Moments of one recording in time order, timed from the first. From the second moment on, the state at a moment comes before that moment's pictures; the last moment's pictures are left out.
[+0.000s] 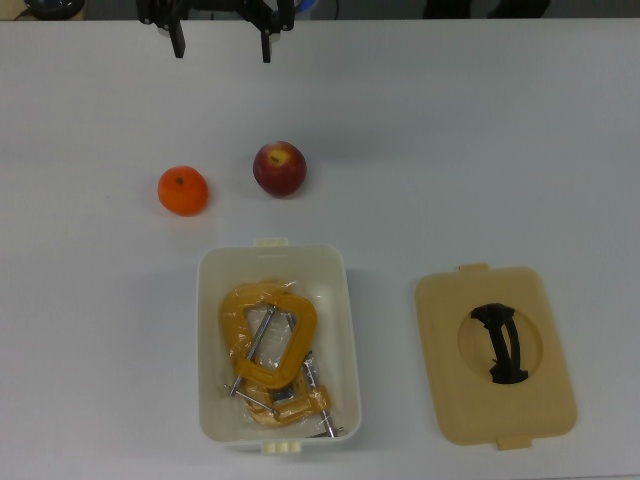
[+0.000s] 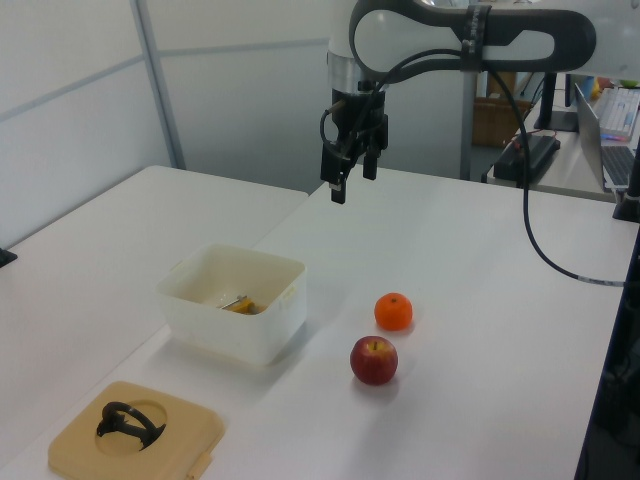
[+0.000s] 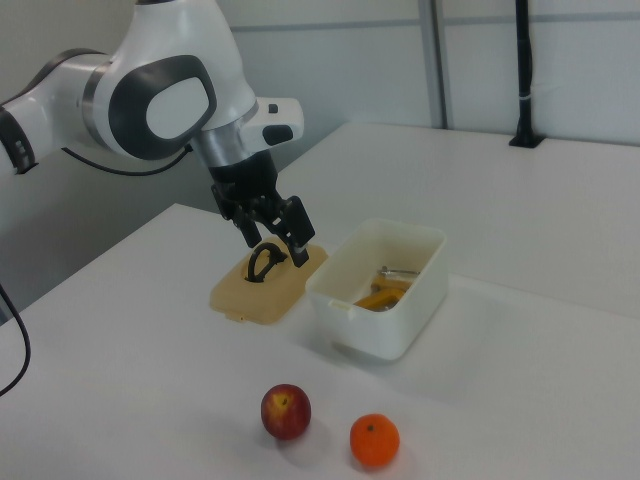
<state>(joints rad) -0.05 0.04 0.03 -1.53 0.00 1.69 0.04</state>
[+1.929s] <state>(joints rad) -0.17 0.35 0.02 -1.81 -0.15 1.95 0.05</state>
